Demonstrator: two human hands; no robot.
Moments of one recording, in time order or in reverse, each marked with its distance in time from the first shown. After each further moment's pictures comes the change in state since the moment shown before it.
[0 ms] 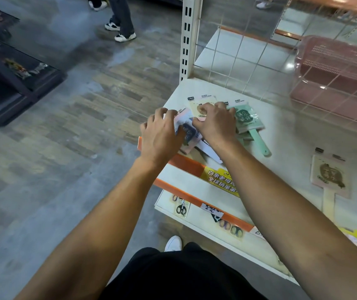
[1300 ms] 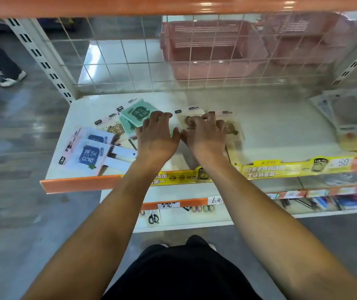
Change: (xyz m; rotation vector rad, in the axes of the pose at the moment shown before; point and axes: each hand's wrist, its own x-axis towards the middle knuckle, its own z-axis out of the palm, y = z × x) left_hand -0.025 0.188 0.052 -0.136 -0.215 0.413; right_hand -0.106 0.161 -0.068 -0.009 0.221 0.495
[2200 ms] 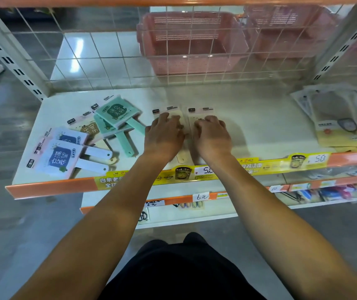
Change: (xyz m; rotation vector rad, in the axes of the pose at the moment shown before) left_hand 0.019 0.052 0.049 0.042 -0.216 0.030; right_hand 0.016 0.072 -0.018 -0.052 -0.103 0.025
